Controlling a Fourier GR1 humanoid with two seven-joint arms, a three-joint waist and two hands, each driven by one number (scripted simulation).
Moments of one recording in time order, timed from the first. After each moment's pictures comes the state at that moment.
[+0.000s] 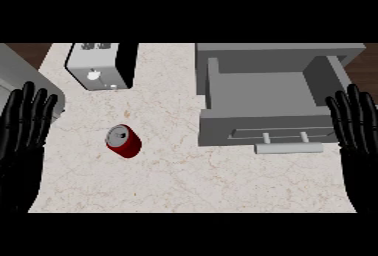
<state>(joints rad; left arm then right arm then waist) 0.03 0.13 0.00 -2.10 -0.02 0.00 0.01 0.03 -0.11 0.03 -2.10 0.01 0.00 0.00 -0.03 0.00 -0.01</state>
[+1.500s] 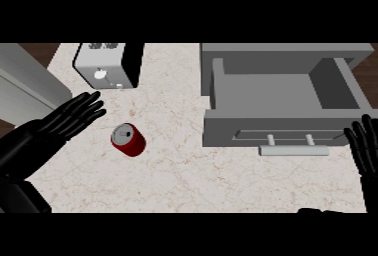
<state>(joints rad) -0.13 0.37 0.06 -1.84 0.56 -0.58 0.30 0.23 -0.10 -0.10 -2.10 -0.04 0.05 0.10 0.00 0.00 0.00</state>
